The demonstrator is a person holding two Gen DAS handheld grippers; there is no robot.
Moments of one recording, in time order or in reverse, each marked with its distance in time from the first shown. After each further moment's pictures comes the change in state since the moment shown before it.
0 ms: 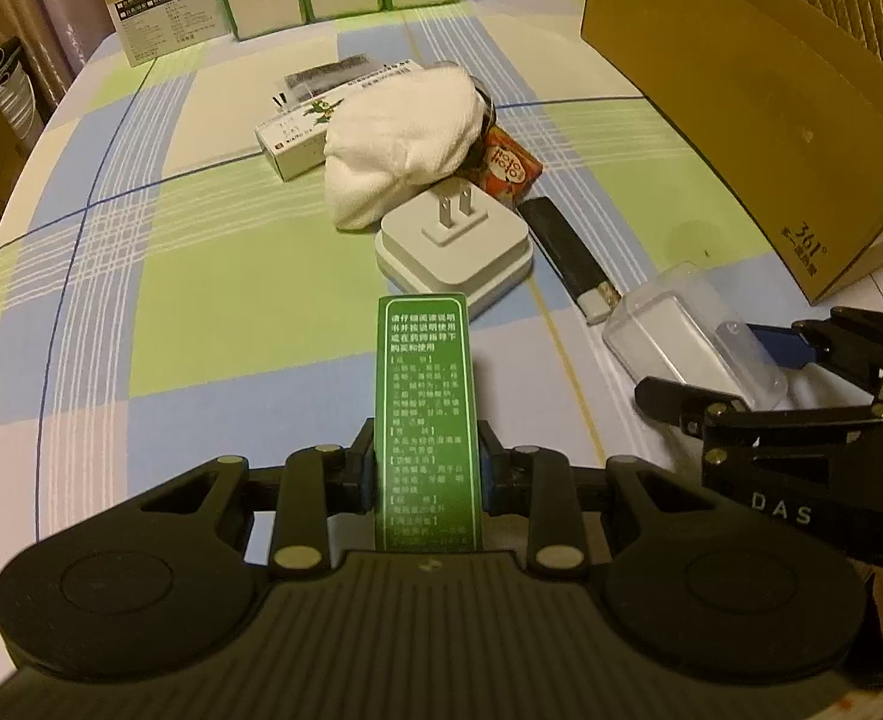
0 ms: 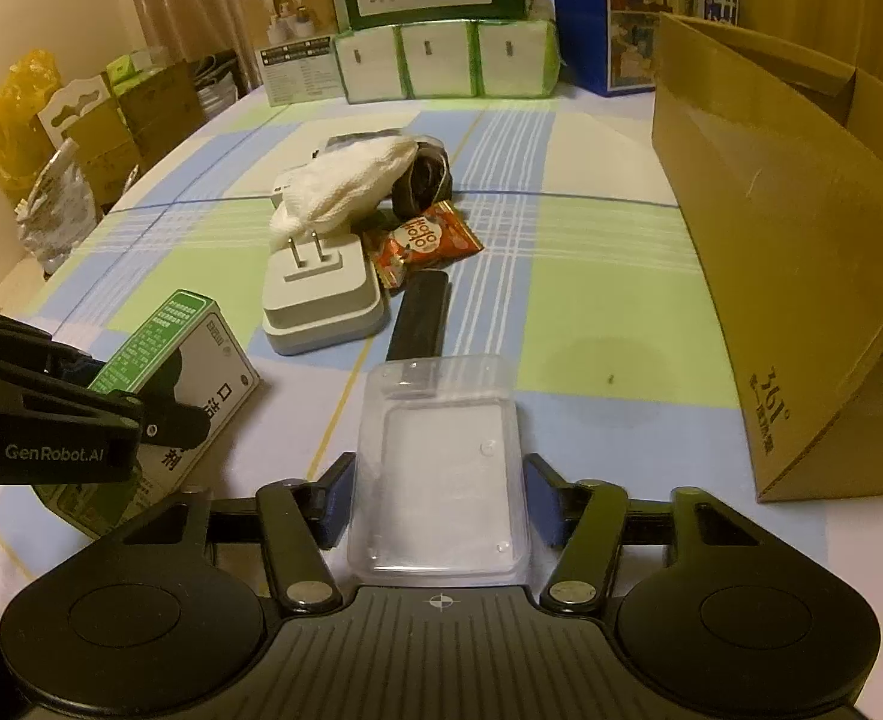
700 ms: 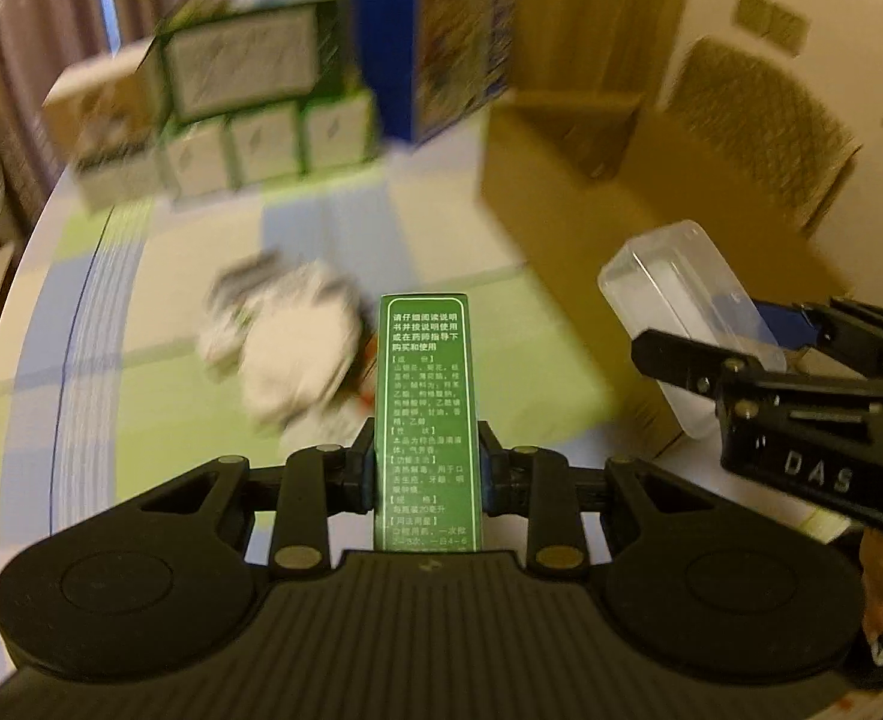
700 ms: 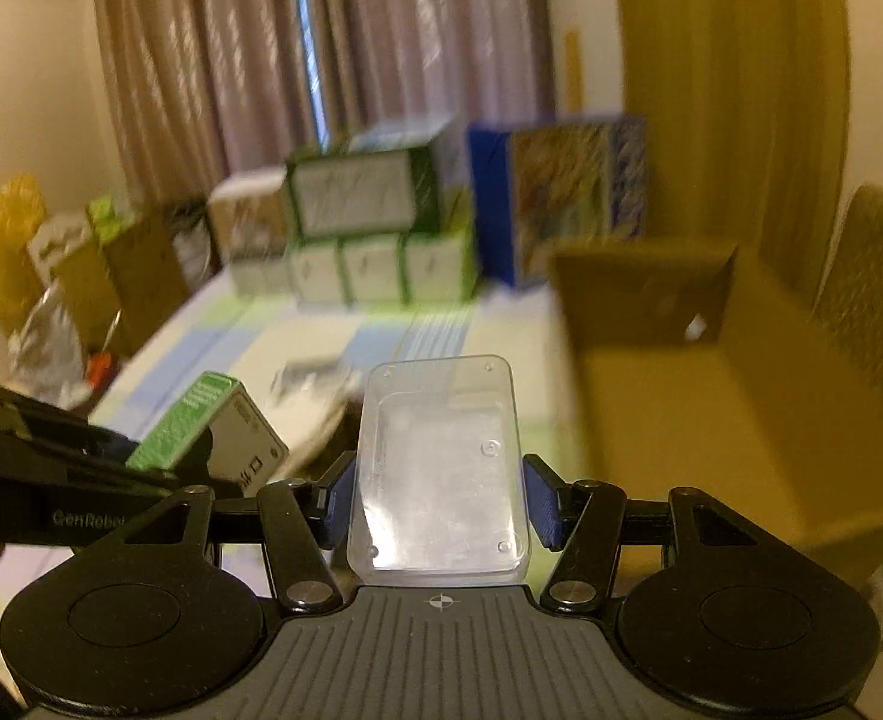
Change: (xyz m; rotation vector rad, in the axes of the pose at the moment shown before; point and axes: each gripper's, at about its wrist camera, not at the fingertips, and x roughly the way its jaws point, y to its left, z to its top) left arm -0.098 -0.061 0.083 0.044 -0.188 -0.103; right arm -0.132 -0.045 0.076 0.046 -0.283 -0.059
